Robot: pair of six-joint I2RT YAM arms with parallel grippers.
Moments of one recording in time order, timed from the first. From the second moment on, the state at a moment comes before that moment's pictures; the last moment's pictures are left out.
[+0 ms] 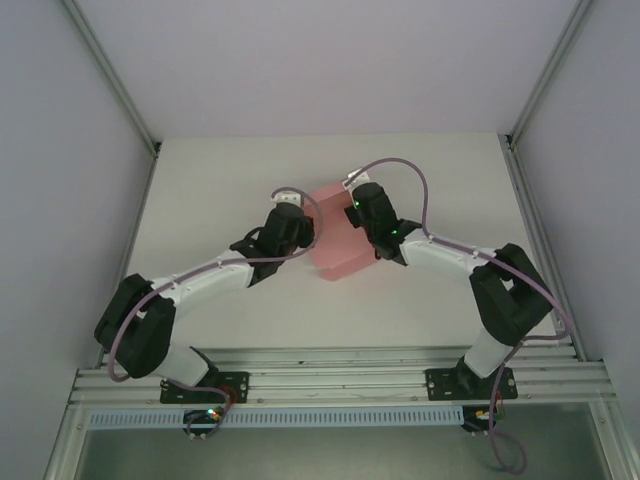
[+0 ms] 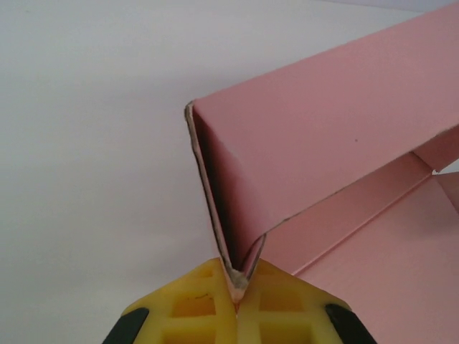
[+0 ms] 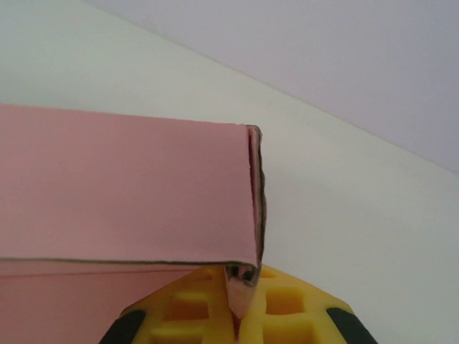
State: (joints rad) left arm -0.76 1.48 0.90 0.01 -0.29 -0.53; right arm 0.60 1.68 1.05 0.14 0.52 -0.10
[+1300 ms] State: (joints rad) left arm -0.78 1.61 1.14 -0.29 -0.53 -0.76; right arm 0.57 1.57 0.89 0.22 0.39 0.01
